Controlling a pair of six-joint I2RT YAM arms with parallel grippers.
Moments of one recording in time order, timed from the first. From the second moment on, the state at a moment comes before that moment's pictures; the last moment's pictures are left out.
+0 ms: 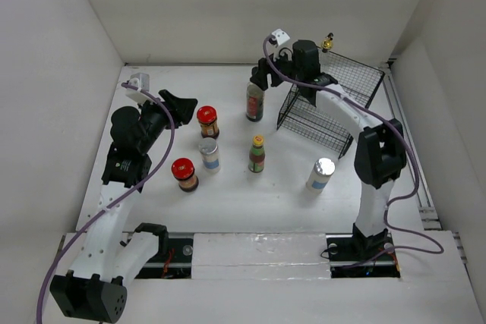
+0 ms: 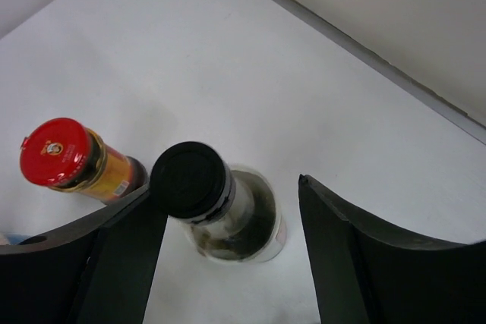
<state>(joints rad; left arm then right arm) -0.15 0.85 0.86 -0.06 0.26 -0.56 0.41 1.94 1.68 -0.04 -0.44 0.00</state>
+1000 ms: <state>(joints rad) -0.15 0.84 0.86 -0.06 0.27 -0.56 0.23 1.44 1.70 0.15 -0.26 0.31</state>
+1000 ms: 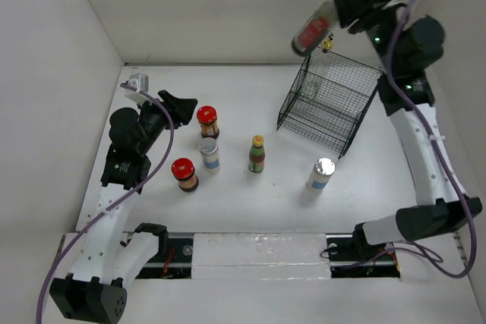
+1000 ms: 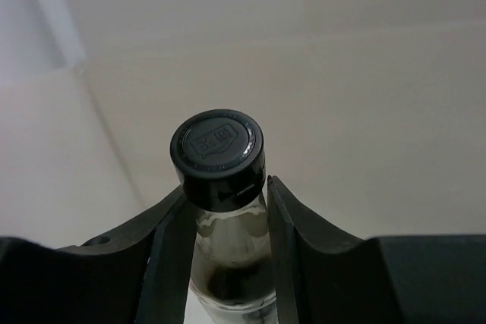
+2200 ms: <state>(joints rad) -0.15 0.84 0.86 -0.05 0.29 -0.56 -0.18 1.59 1.67 0.03 -0.16 0.30</state>
